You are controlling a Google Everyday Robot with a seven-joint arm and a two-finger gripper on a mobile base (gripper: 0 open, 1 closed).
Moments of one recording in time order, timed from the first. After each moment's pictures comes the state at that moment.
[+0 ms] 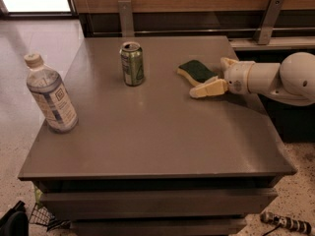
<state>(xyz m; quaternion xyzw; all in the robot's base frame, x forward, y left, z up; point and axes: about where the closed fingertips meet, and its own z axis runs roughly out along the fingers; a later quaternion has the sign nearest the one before) 0.683 -0.167 0.824 -0.37 0.74 0.21 0.52</state>
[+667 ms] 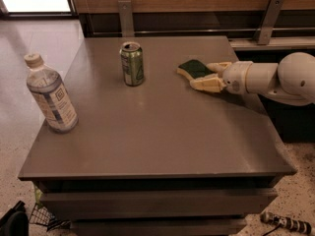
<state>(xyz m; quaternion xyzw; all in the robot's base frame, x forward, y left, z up) 0.684 -0.161 0.822 -0.37 0.74 0.21 0.52</state>
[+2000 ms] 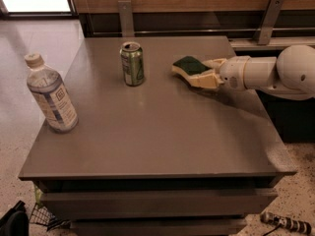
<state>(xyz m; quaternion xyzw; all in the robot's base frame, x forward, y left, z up) 0.673 -0.150 0.838 -0.39 0.74 0.21 0.52</state>
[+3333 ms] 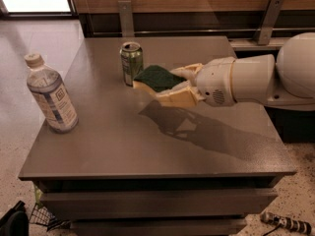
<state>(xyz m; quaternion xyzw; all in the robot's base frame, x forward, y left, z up) 0.520 -0.038 0.912 -0.47 0.70 0.25 0.48</state>
